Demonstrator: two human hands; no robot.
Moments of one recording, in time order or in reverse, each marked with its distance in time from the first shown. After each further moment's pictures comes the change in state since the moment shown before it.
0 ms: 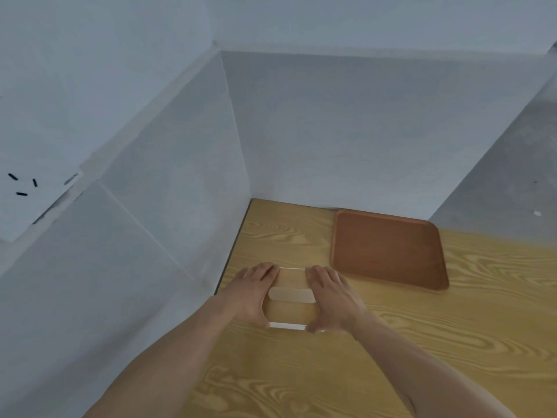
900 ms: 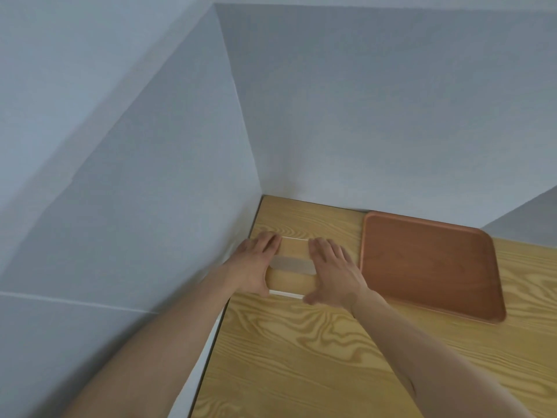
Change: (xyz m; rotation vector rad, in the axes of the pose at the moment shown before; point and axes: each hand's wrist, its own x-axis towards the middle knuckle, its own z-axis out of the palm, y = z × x) left_hand 0.097 -0.094 -0.031 0.001 -0.005 -0.017; right_hand 0.133 0.014 -0.010 0.040 0.005 0.043
